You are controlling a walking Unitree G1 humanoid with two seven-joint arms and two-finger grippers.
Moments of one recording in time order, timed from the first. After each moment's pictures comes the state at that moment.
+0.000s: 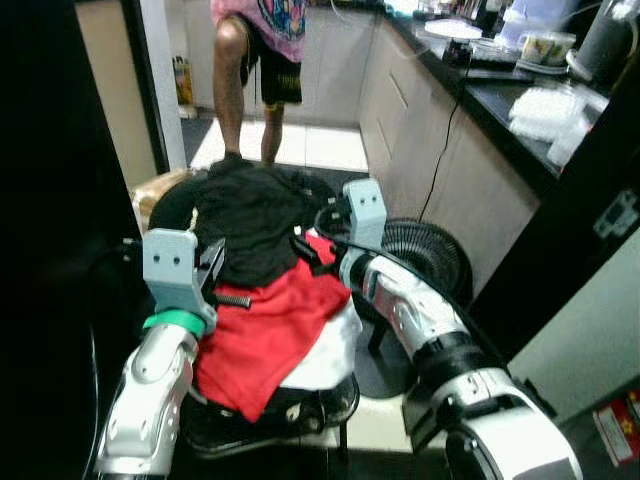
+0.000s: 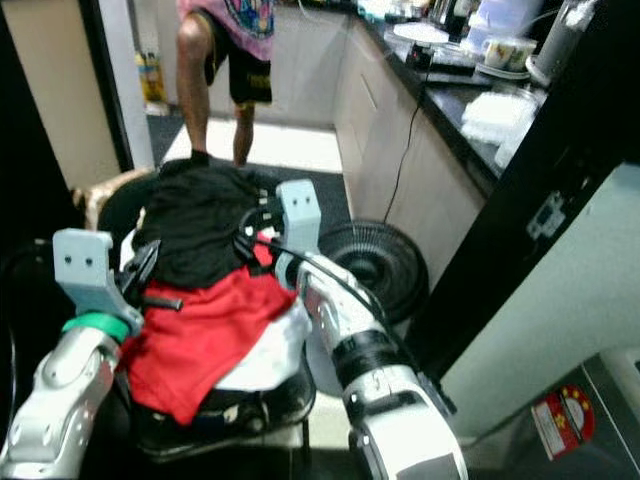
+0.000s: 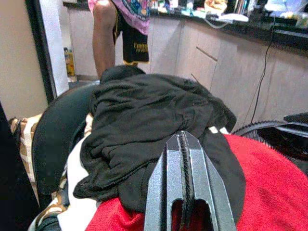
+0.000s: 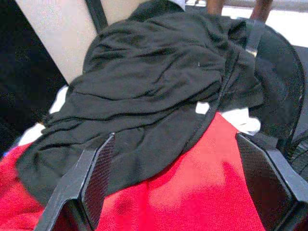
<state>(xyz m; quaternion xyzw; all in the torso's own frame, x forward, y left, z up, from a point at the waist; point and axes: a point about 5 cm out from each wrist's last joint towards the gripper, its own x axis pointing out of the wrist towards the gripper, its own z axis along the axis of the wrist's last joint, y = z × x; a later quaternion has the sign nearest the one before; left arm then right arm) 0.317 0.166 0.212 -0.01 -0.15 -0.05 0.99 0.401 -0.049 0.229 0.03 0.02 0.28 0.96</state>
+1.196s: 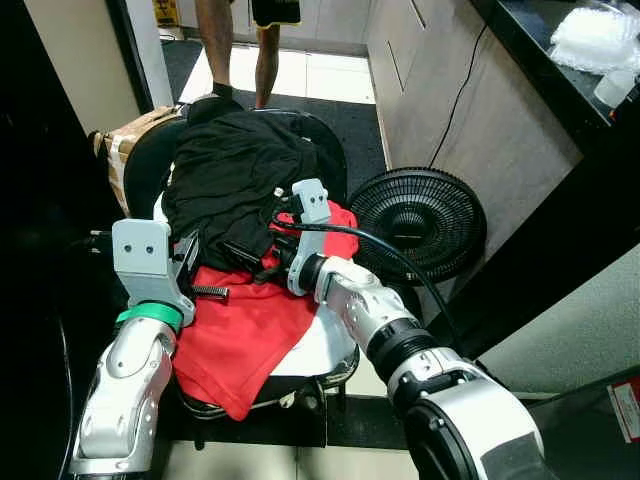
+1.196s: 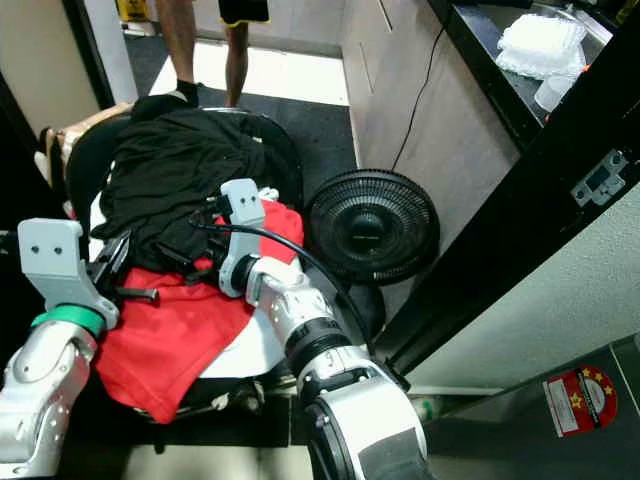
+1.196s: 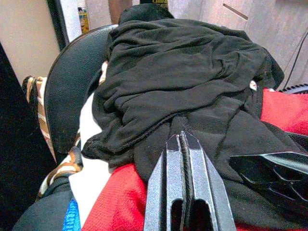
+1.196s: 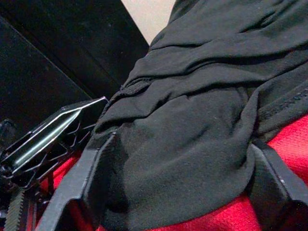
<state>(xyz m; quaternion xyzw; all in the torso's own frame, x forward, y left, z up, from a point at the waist) 0.311 0.186 0.224 0.00 -0.16 -0.01 0.99 0.380 0.022 0.229 0.11 0.02 0.47 0.87</state>
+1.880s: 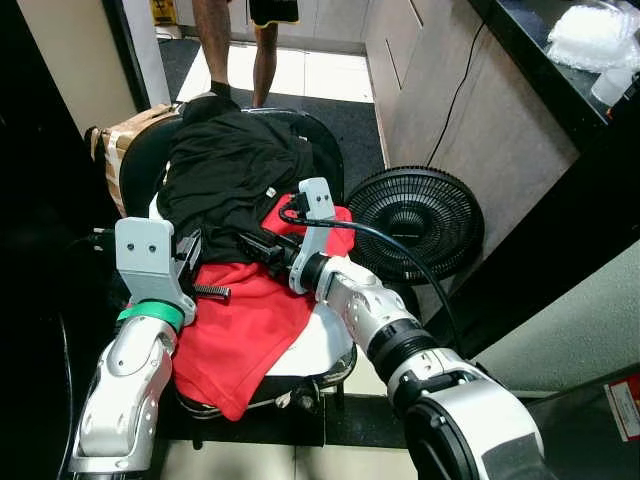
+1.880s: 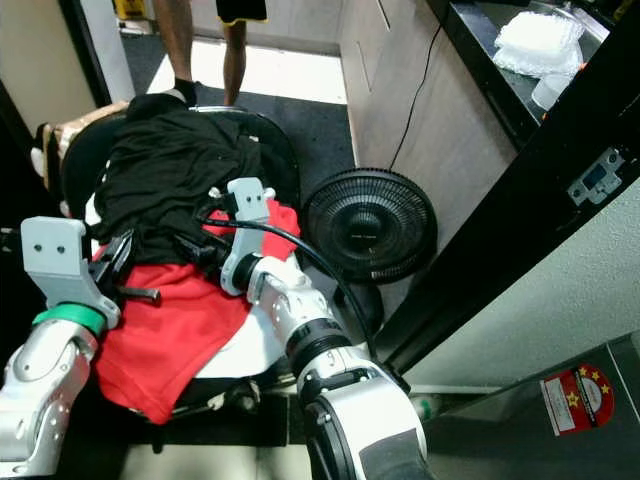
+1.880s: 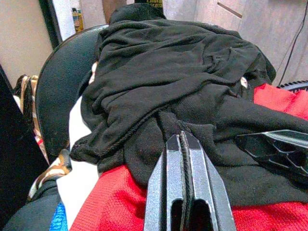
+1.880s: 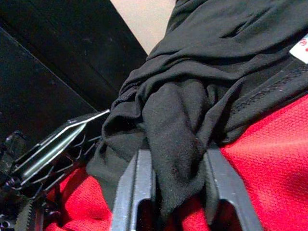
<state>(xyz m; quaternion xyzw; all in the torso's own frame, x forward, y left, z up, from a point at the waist) 0.311 0.184 0.224 0.00 -0.16 -0.02 0.99 0.380 0.019 0.231 0.14 0.00 0.47 0.87</state>
